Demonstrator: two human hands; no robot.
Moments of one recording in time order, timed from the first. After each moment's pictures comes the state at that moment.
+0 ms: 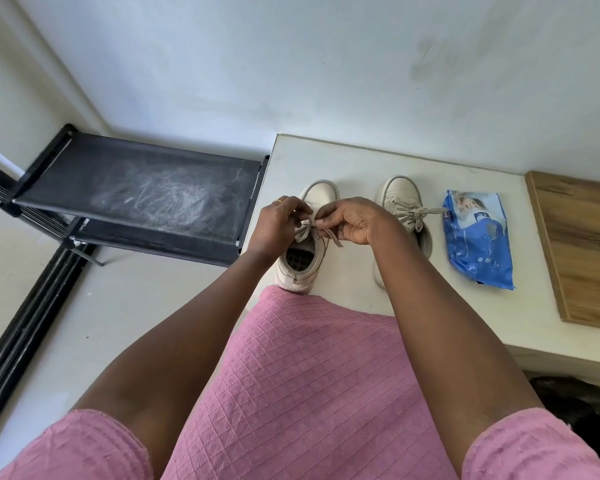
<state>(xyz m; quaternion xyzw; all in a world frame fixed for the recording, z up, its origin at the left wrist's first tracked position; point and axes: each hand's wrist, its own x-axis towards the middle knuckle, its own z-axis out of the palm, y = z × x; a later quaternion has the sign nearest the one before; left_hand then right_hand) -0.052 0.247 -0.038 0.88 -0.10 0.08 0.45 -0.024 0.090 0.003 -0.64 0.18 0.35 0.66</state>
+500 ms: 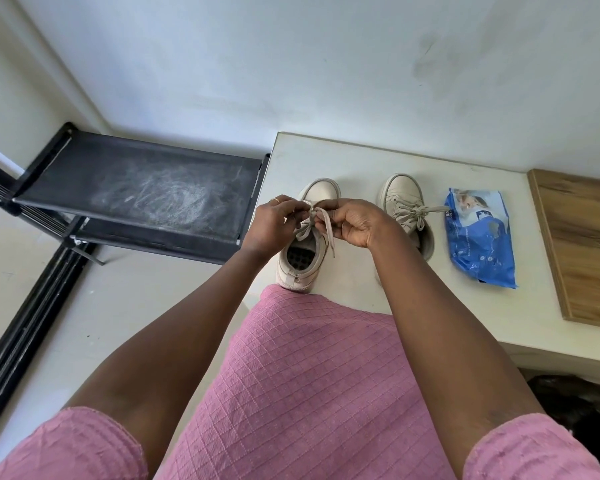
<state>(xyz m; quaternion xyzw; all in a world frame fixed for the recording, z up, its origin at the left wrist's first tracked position) -0.050 0.255 -0.042 0.88 -0.14 0.11 0.44 -0.031 0.091 -0.001 -0.54 0.21 0.30 0.76</state>
